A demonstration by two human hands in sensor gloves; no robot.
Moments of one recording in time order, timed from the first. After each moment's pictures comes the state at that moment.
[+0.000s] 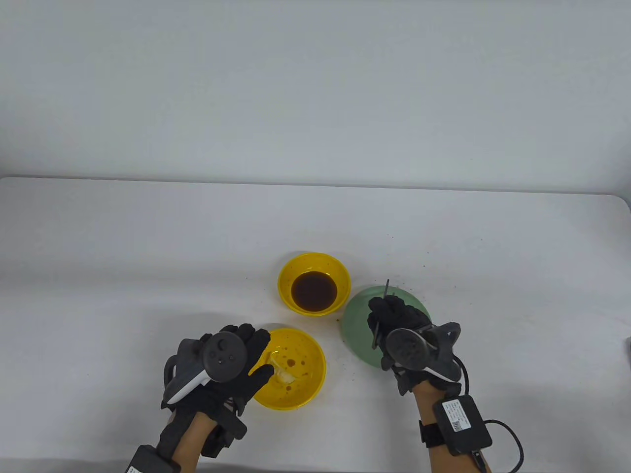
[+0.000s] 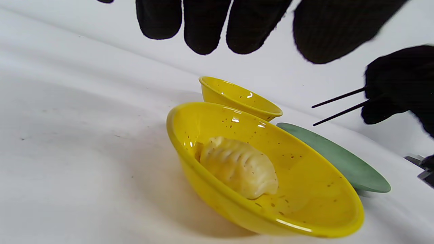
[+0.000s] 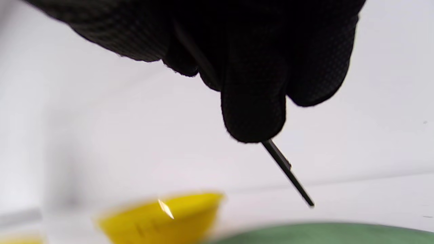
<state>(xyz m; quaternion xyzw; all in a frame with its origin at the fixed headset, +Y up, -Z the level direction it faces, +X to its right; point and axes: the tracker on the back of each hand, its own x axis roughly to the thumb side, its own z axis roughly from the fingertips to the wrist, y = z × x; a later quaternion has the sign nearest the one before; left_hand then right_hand) -0.188 -0.696 -0.257 -0.11 -0.10 0.15 0.98 0.160 -0.690 -0.303 0.18 -0.22 0.94 0.20</state>
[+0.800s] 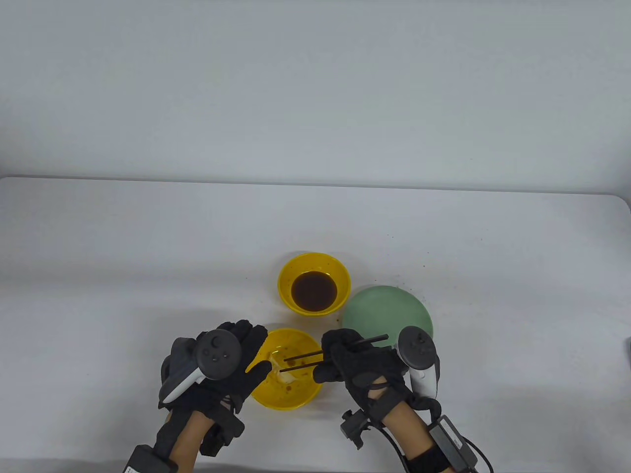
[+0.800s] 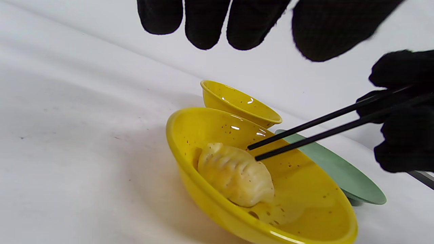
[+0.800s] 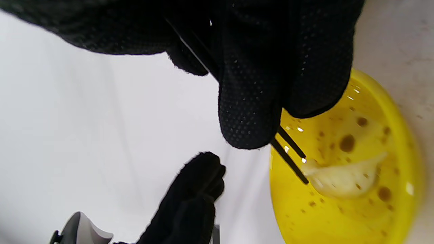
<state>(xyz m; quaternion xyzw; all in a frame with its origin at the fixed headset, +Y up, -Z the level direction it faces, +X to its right) -0.194 -0.695 -0.259 -0.11 -0.10 0.17 0.97 0.100 -0.743 -0.278 0.11 0.16 0.72 0.67</state>
